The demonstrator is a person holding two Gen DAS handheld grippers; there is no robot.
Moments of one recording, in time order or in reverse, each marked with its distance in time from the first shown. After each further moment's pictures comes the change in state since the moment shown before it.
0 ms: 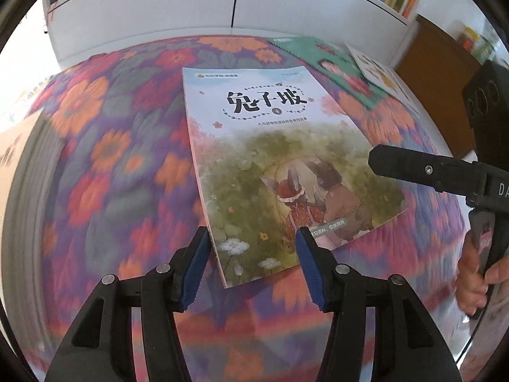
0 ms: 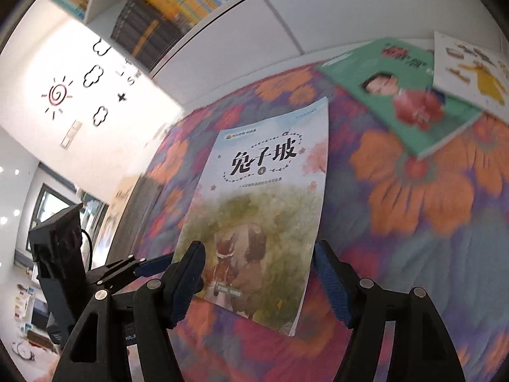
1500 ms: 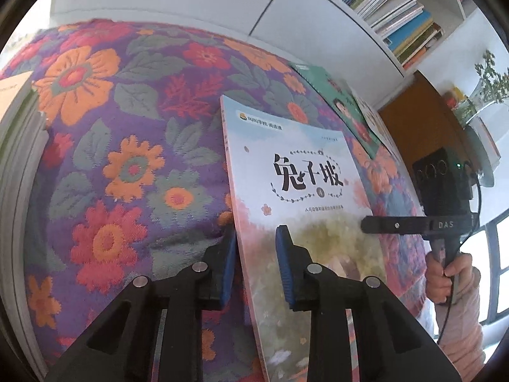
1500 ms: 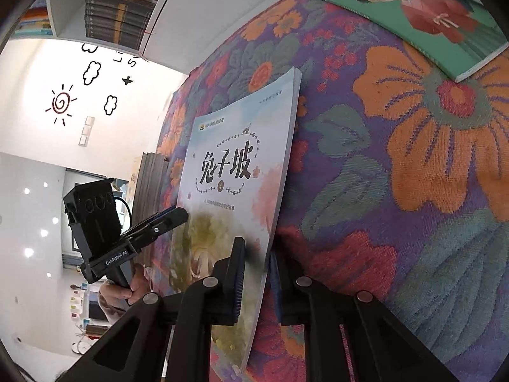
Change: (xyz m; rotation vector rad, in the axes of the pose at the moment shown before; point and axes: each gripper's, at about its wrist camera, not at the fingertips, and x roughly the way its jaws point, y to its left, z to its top) left arm 0.027 0.090 0.032 -0.143 -0.055 -0.280; right arm 0.033 -0.052 0.002 0.153 0.241 0.199
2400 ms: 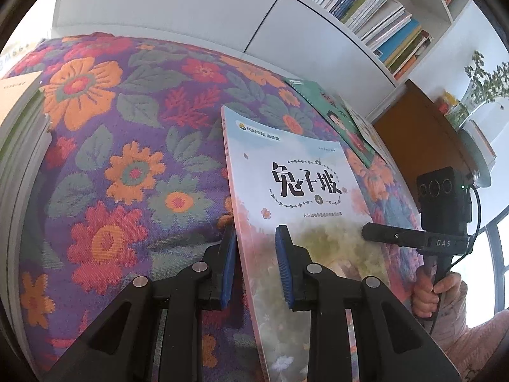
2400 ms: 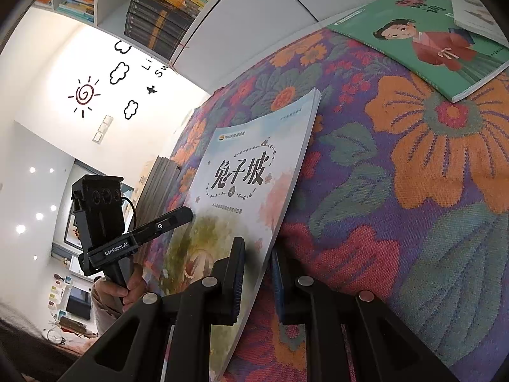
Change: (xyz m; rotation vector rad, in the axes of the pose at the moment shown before) left arm -0.001 0.004 -0.007 0.024 -0.084 -0.027; right arm -0.001 0.005 -0.020 -0.142 -0.170 0.017
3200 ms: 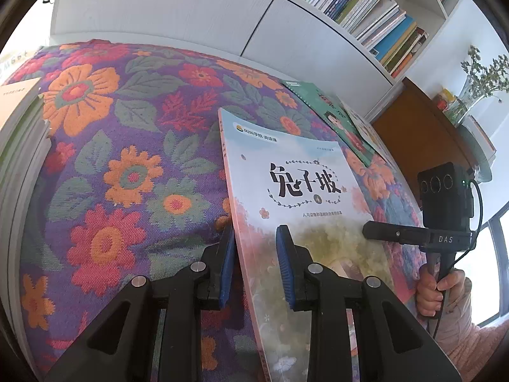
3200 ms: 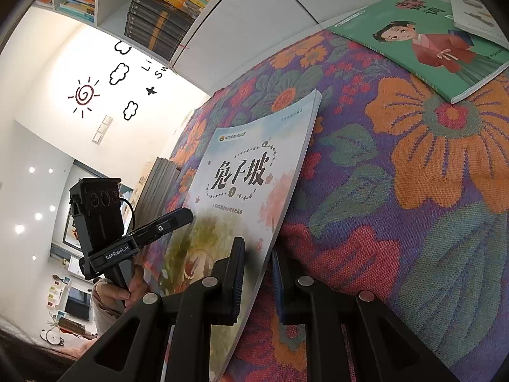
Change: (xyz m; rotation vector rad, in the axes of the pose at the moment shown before) left arm -0.001 -0.001 -0.001 0.021 -0.018 0.004; right arm 0.000 -0.003 0.002 -0.002 -0.002 0.001
